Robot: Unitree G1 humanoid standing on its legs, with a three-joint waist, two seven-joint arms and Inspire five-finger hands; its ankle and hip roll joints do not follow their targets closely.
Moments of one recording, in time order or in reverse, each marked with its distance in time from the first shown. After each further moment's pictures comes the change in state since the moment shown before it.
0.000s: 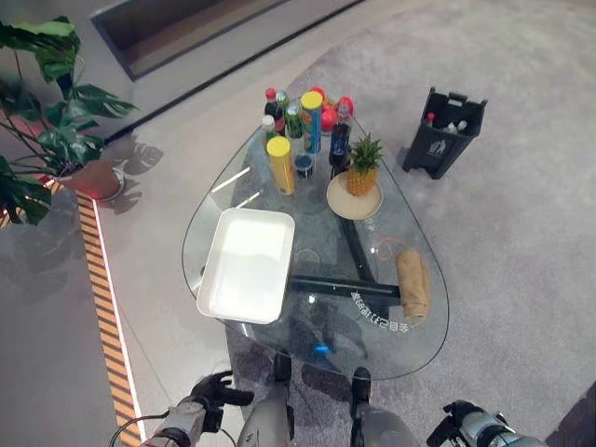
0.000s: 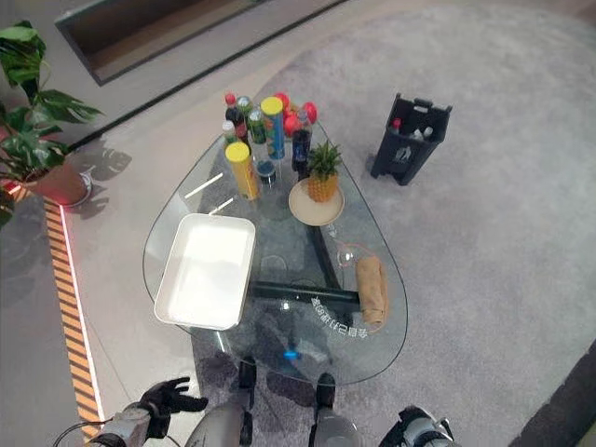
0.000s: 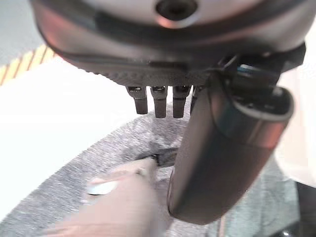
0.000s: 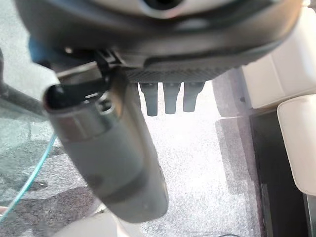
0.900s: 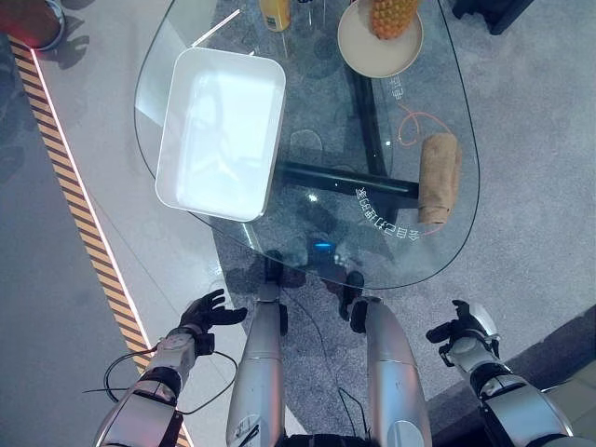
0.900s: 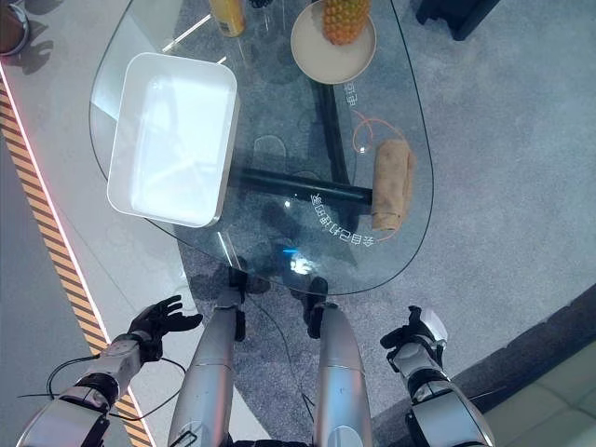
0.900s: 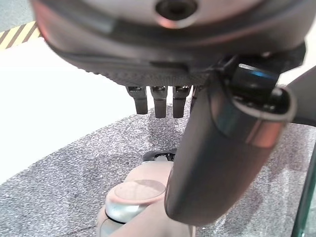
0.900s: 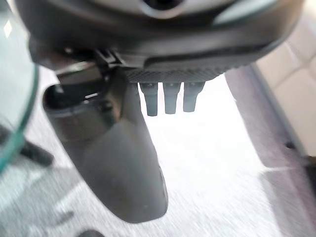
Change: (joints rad) left arm -0.176 0.107 0.028 -0.038 -0.161 -0.047 -0.017; right arm -0.193 -0.051 -0.051 -0.080 0.115 -0.190 -0.358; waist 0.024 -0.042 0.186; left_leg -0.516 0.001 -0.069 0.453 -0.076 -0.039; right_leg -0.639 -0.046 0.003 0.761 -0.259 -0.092
